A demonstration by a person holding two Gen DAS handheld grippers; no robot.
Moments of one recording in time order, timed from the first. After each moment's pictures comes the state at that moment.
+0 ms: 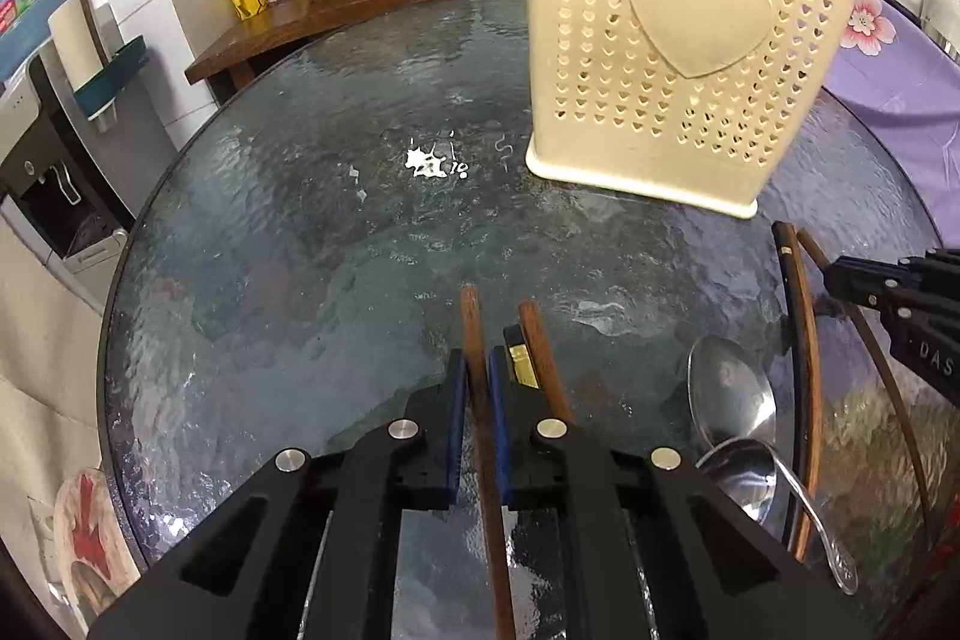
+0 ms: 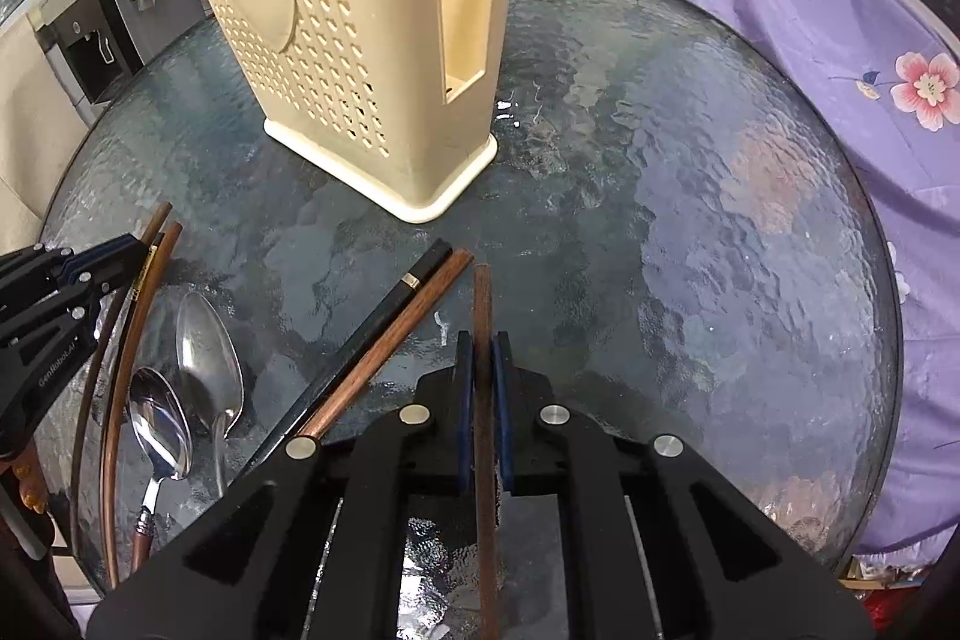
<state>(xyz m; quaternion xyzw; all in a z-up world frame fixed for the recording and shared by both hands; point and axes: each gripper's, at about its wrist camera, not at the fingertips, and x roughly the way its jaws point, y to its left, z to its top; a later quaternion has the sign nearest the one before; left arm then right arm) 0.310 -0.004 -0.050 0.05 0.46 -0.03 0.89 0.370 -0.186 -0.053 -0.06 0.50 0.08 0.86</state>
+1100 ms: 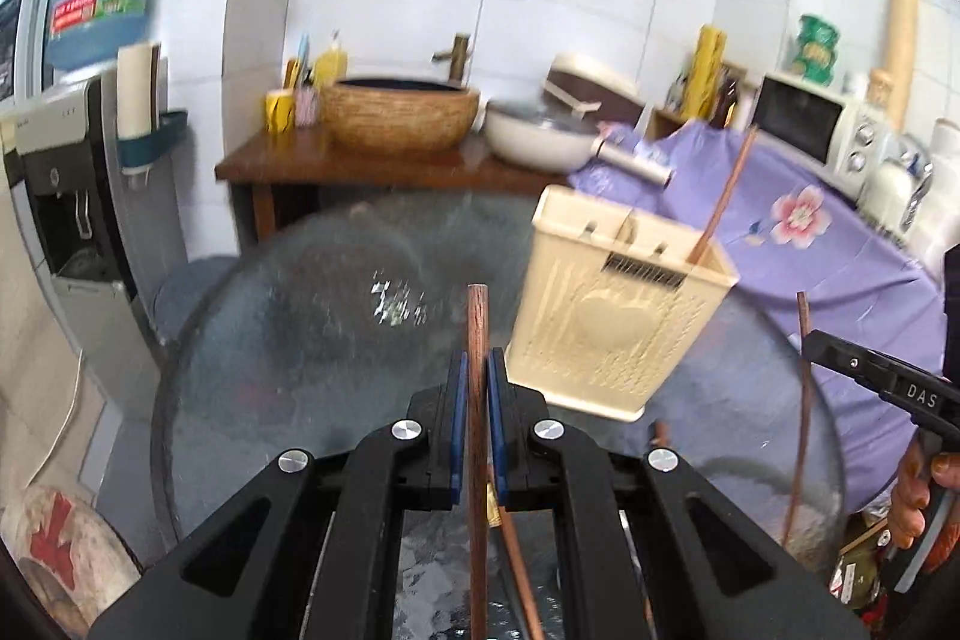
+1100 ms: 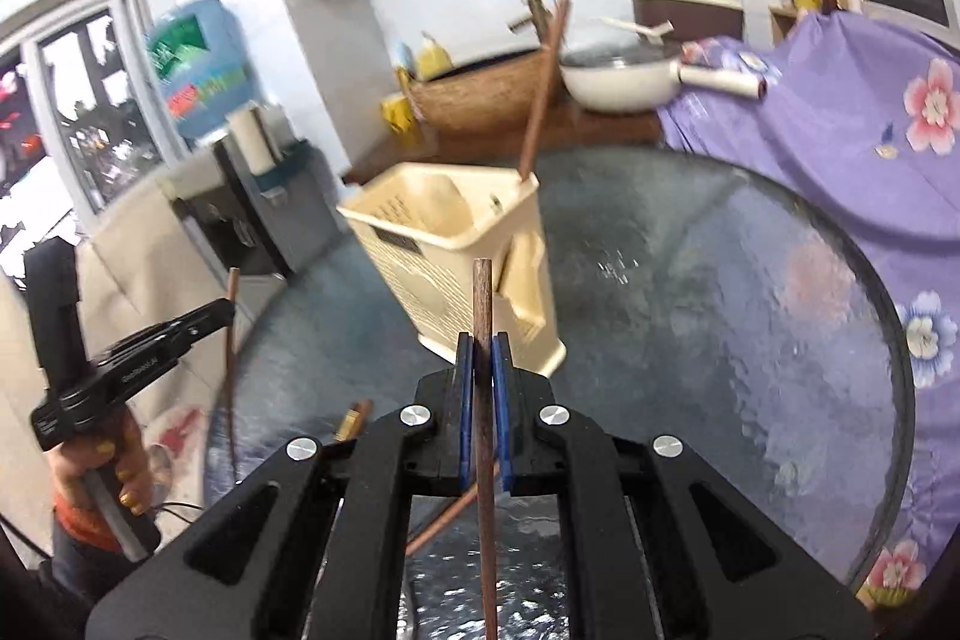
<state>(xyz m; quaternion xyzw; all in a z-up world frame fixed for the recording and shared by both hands) 0.260 0.035 0.070 -0.06 0.28 -0.07 0.96 0.305 -0.240 0.072 0.09 0.31 0.22 0.92</state>
